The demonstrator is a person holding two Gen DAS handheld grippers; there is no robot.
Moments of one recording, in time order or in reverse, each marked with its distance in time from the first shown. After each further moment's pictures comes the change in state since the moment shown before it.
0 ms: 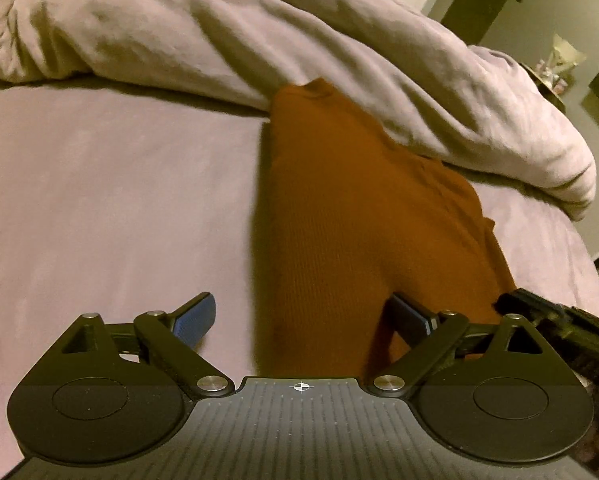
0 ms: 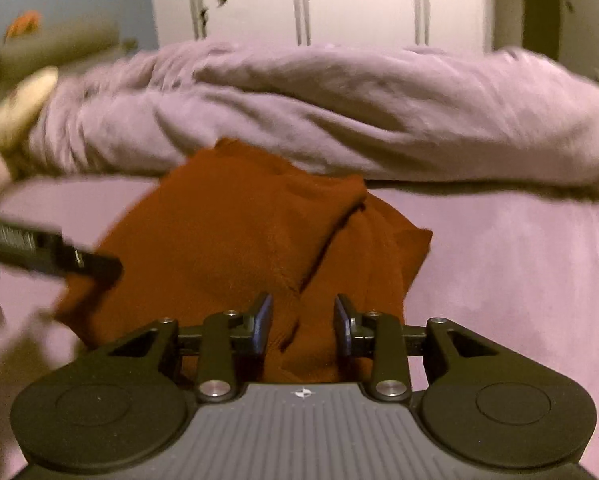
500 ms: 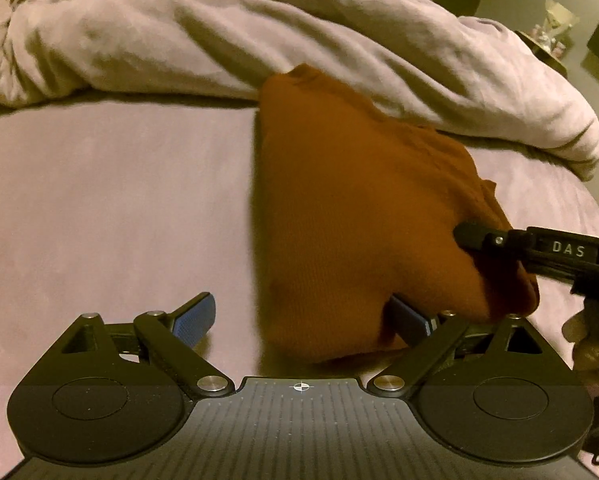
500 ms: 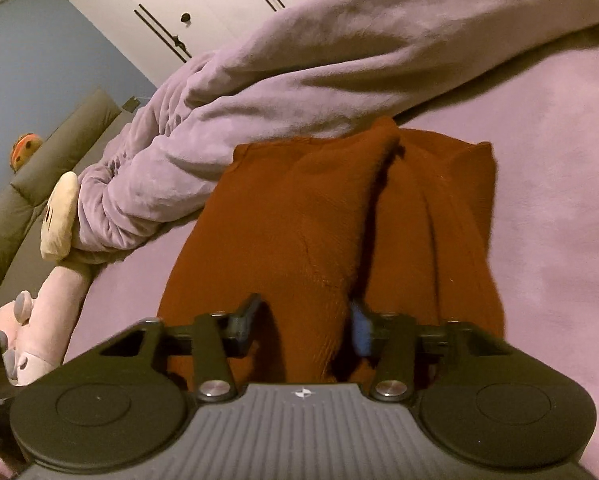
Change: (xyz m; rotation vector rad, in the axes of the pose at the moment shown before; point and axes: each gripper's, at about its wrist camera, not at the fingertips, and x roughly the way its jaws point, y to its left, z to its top) left arm -0.010 -0.020 -0.011 0.104 0.021 0.072; right arm 0.048 -0.028 0.008 0.384 0.107 0.270
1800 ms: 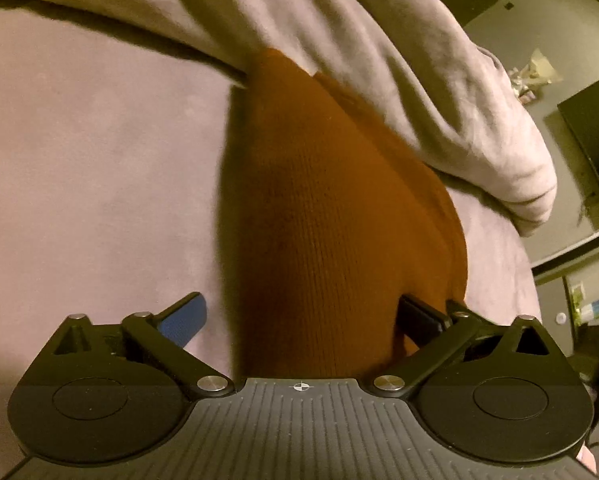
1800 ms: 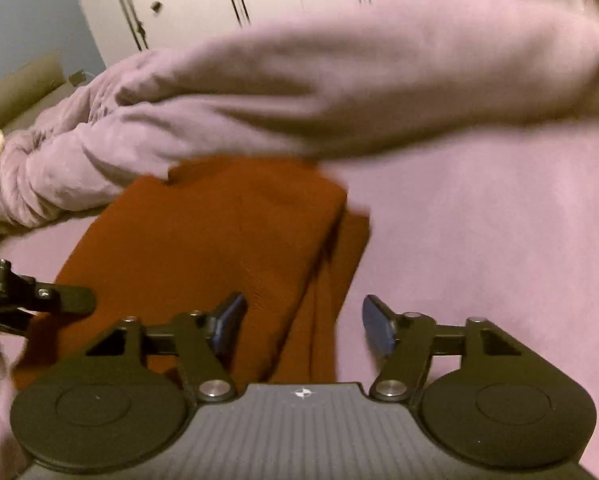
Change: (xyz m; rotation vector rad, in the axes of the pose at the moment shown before) left arm 0.090 0.023 0.046 -0.238 0.116 -0.341; right arm -0.009 -0.038 0.018 -0.123 -0.045 -0.245
